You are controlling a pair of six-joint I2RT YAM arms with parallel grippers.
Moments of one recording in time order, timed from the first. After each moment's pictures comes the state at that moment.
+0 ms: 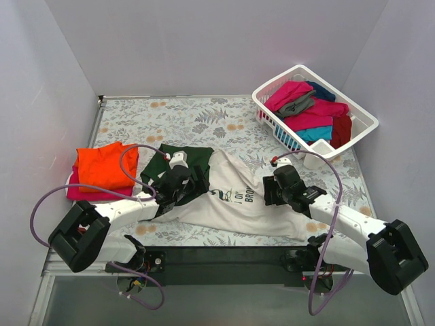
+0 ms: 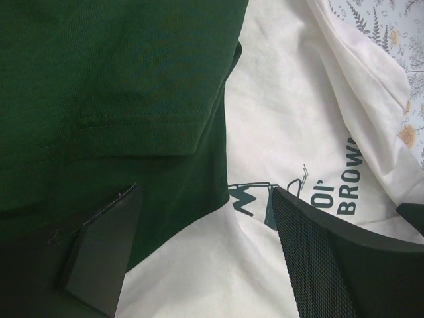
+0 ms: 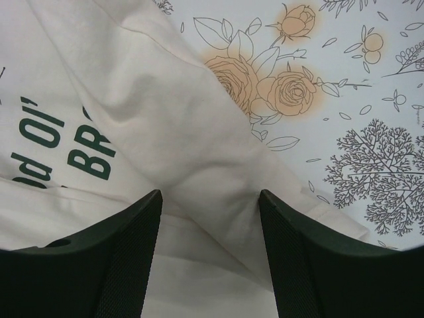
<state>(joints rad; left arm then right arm) -0.71 1.29 0.50 0.15 -0.22 -0.77 0.60 1.10 0.48 -0.27 0.15 0.34</state>
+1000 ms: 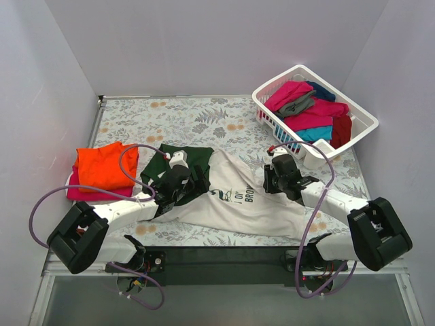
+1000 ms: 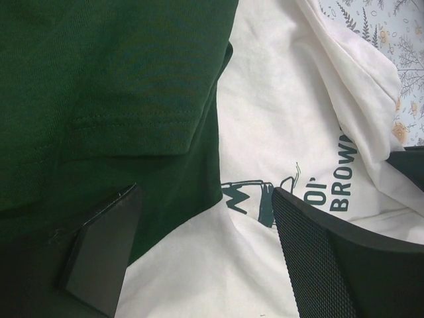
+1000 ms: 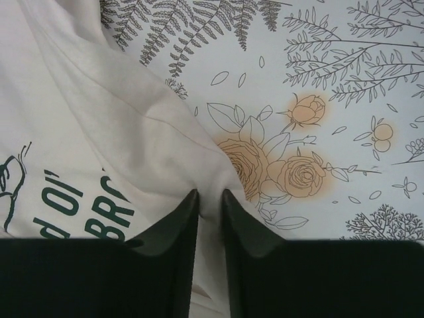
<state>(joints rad) -0.71 1.28 0.50 0.15 -0.21 -0.77 0.52 1.29 0.56 -0.10 0.07 0.29</state>
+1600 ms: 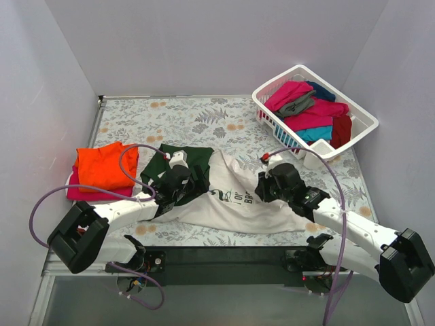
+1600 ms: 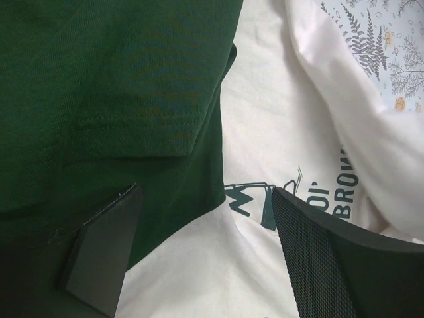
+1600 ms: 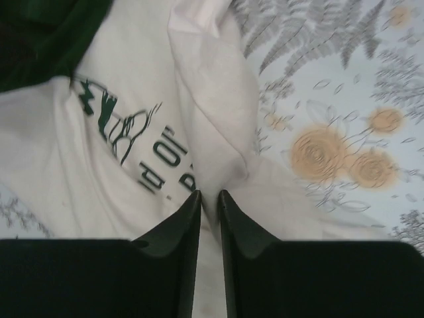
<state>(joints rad) -0.71 1.29 0.50 0.15 -0.22 -0.77 0.64 1.00 0.54 -0.16 0.01 0.28</state>
